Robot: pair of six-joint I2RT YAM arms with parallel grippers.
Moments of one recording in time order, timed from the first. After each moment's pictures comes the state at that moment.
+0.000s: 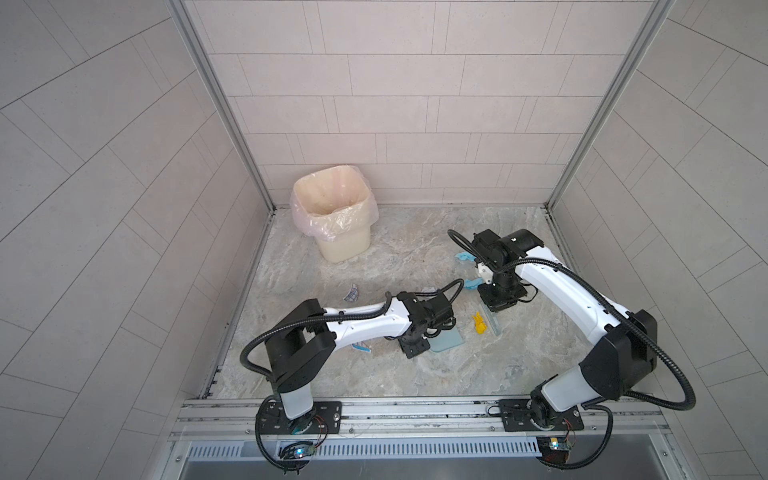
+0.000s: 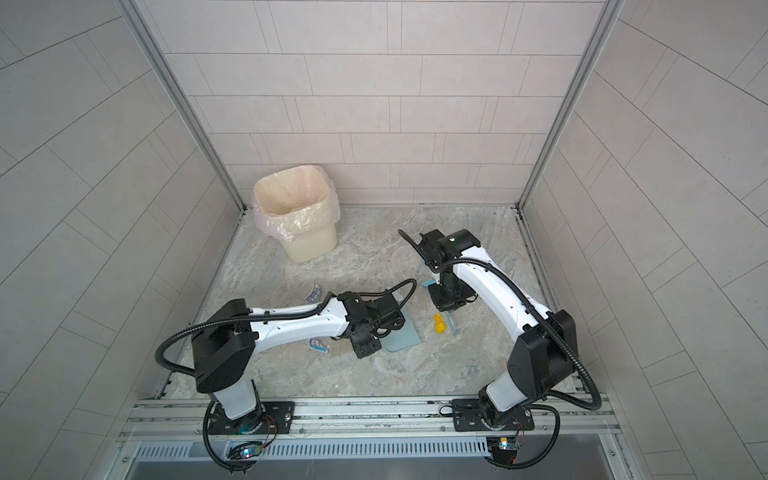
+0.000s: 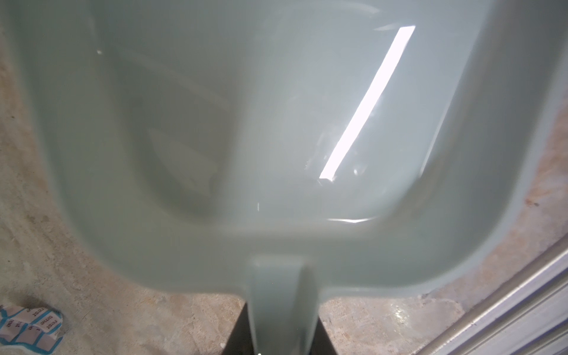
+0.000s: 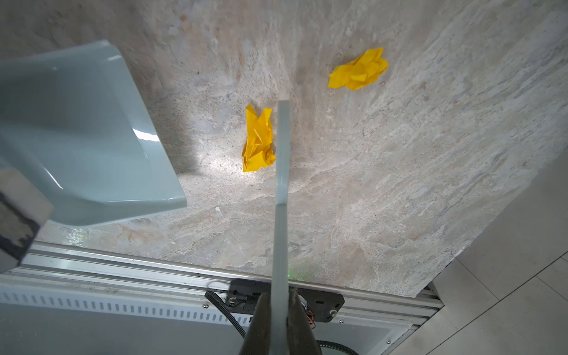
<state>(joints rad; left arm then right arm) -1.07 1.77 1.20 -0.91 -0.11 0.07 0.42 1.52 1.43 -1.53 0.07 0.17</state>
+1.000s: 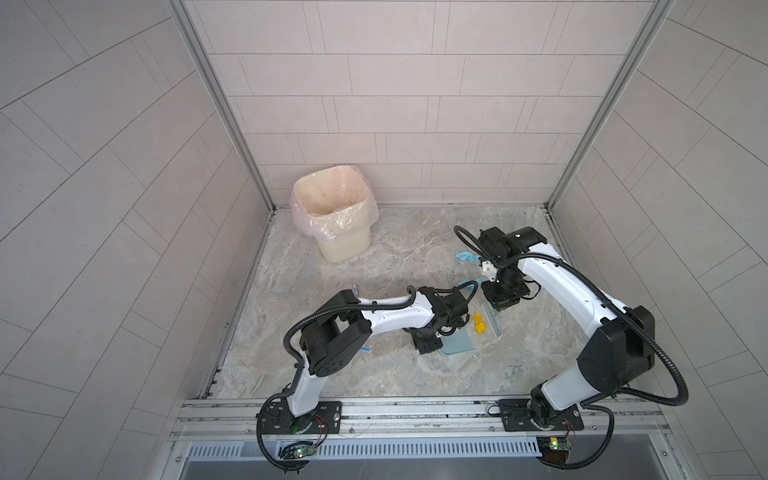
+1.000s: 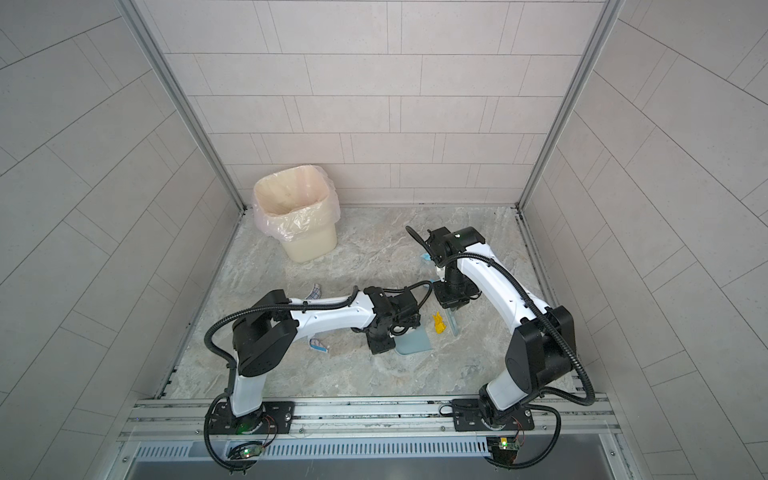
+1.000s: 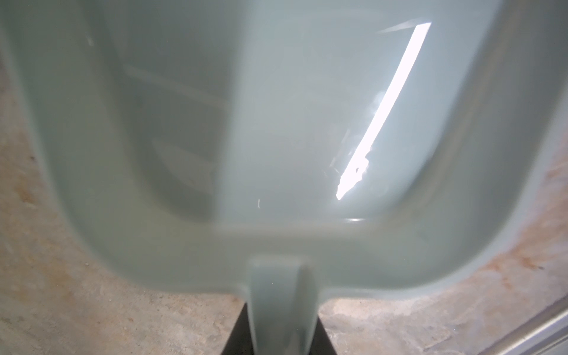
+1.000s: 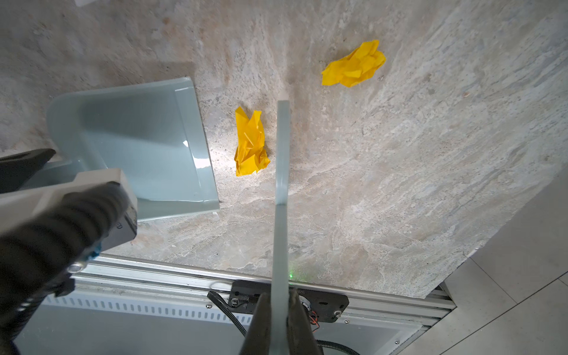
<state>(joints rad) -1.07 2.00 1.42 -0.98 -0.06 0.18 0.35 1.55 1.40 -1.51 0.02 0.14</state>
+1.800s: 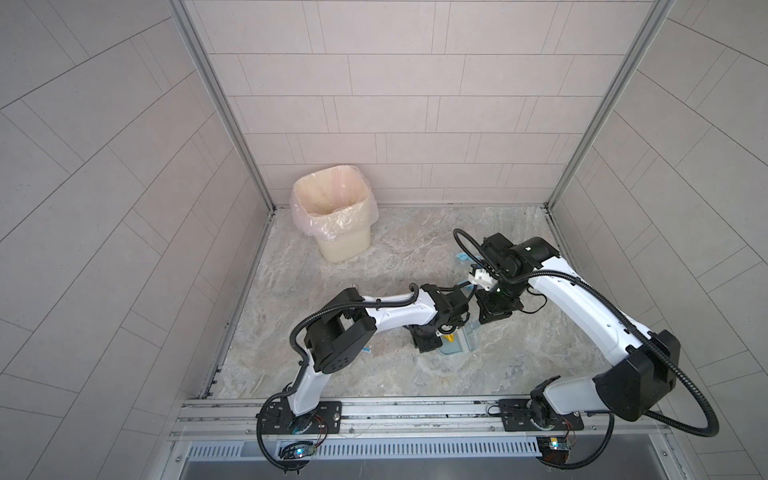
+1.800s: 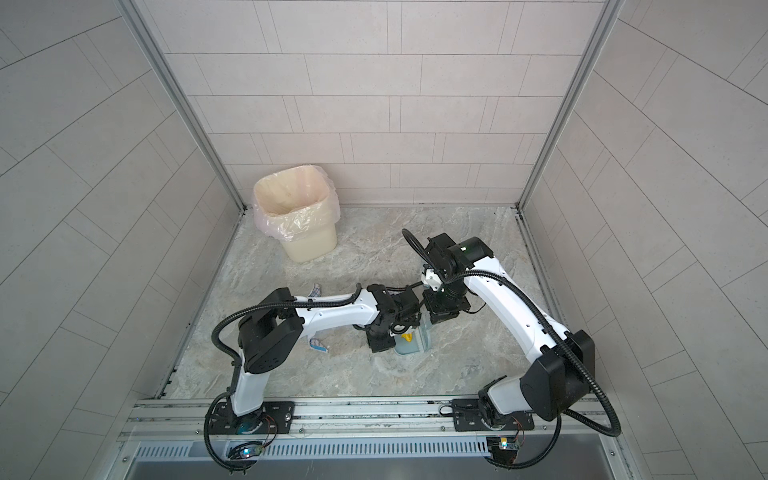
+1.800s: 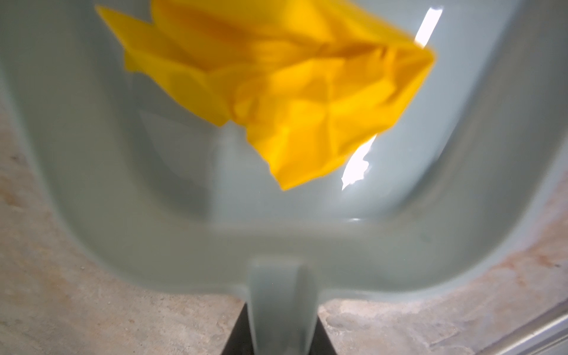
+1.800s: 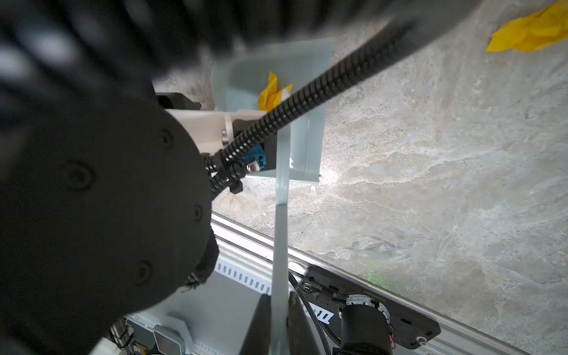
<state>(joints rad) -1.06 2.03 1.46 -1.02 -0.05 0.20 0.41 1.40 1.35 -1.50 -0.30 0.18</state>
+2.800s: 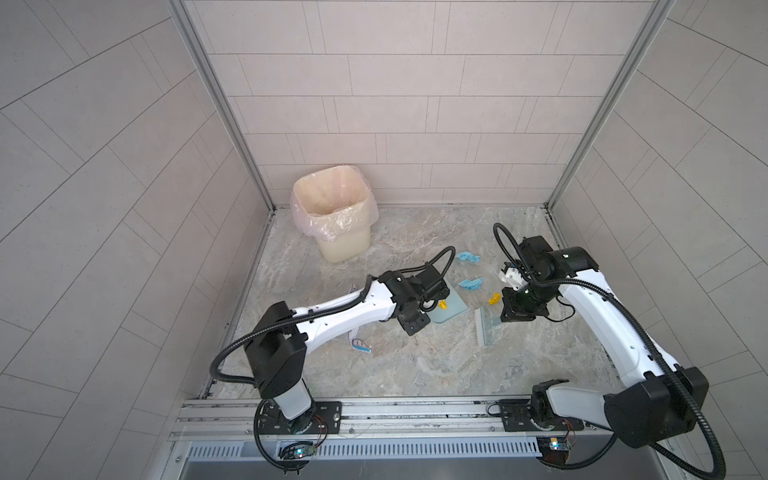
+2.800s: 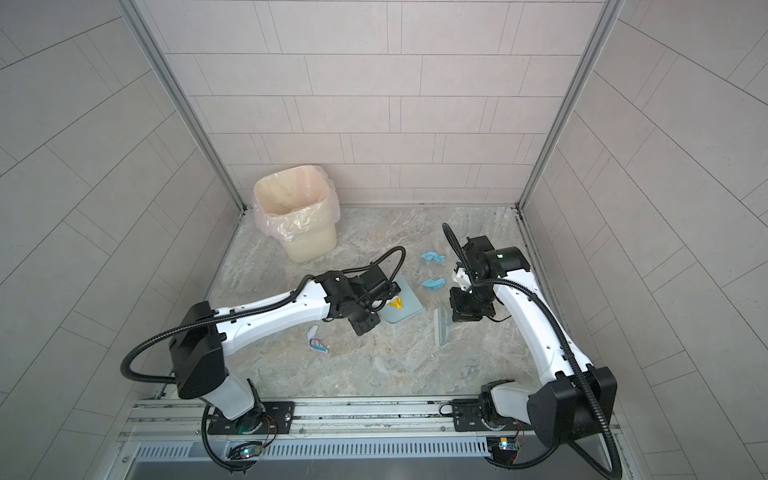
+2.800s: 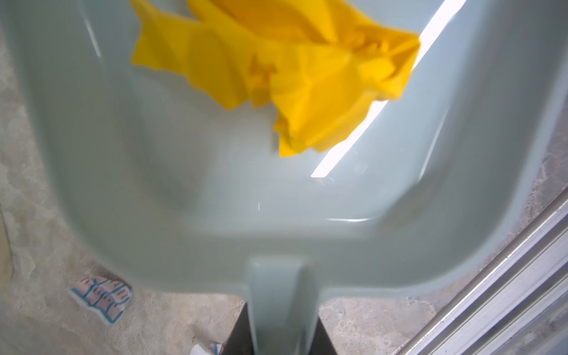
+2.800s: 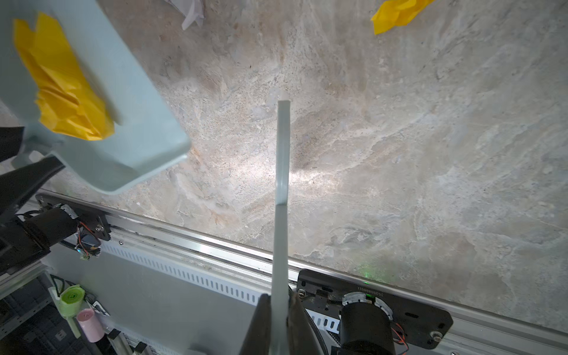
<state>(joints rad) -0.95 1.63 1.33 -0.99 -0.12 0.04 0.16 1.25 1.22 -1.46 -0.32 0.17</state>
